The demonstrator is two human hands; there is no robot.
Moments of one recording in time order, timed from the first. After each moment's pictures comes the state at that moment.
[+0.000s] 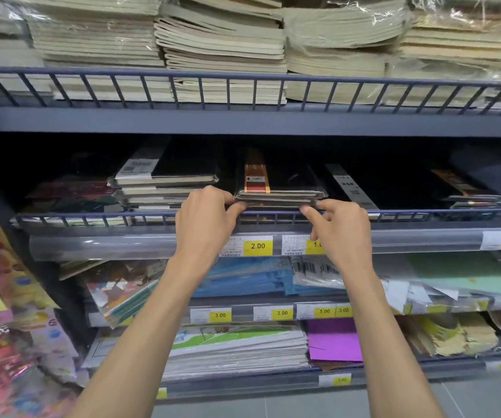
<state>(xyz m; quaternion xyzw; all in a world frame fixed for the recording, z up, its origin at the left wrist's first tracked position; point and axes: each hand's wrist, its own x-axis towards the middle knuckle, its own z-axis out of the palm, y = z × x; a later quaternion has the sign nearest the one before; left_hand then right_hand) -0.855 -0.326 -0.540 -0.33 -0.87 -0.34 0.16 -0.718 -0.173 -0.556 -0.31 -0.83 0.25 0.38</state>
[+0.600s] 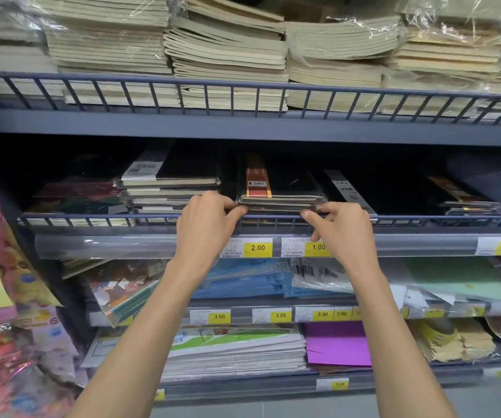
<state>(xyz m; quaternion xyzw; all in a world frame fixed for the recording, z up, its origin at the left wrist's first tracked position) -0.853 -0.330 -0.541 -0.33 -0.86 -0.37 0.13 -0.711 -0.171 -0.543 -0.34 -0.83 0.28 0.34</state>
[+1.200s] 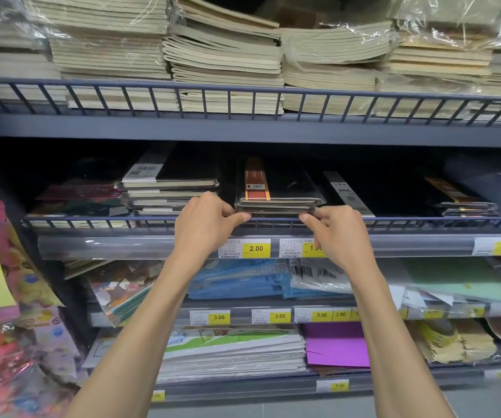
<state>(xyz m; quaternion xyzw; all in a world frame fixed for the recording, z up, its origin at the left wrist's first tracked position) -0.855 -0.333 -0.533 -0.32 -0.89 -0.32 0.06 -0.707 -0.164 -0.547 -0.28 -0.88 0.22 0.31</state>
